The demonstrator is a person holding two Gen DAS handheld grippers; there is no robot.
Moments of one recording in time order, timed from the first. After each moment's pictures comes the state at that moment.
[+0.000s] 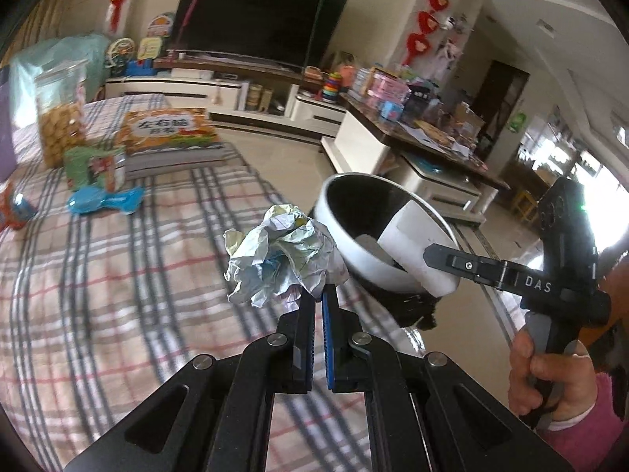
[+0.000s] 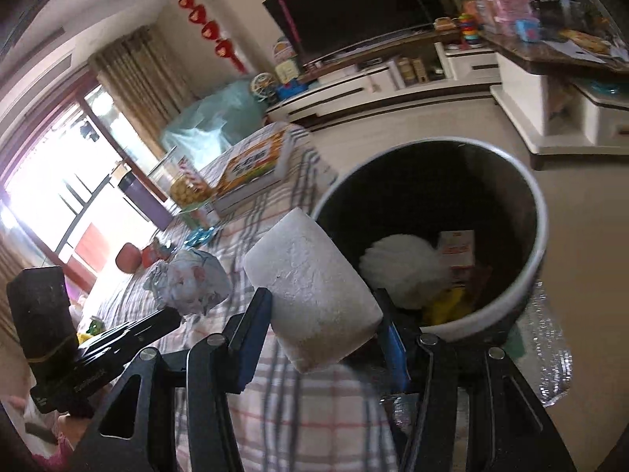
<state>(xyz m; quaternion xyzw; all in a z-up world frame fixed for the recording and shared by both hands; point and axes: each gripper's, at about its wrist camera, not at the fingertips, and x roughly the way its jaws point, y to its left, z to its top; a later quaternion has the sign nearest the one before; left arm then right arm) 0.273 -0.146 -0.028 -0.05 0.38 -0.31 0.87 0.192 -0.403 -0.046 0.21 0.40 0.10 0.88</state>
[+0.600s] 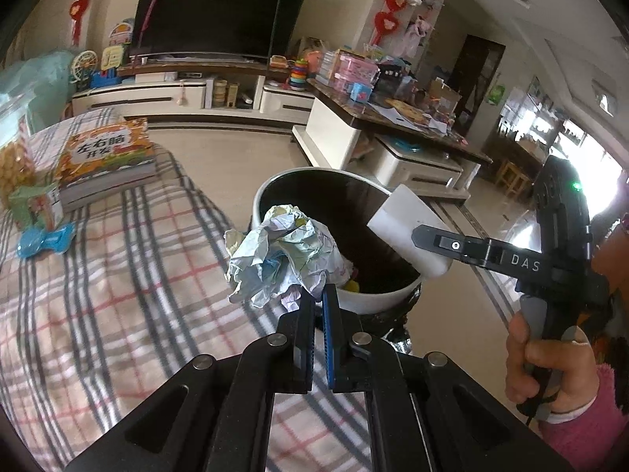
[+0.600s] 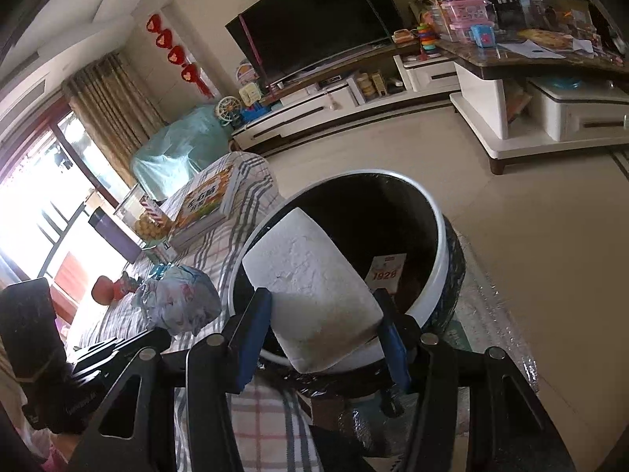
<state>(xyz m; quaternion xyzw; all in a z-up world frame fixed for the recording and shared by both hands) 0.302 -0.217 -0.031 -0.01 0.38 -0.35 0.85 0.191 -0.459 -0.044 0.23 0.39 0.04 0.89</state>
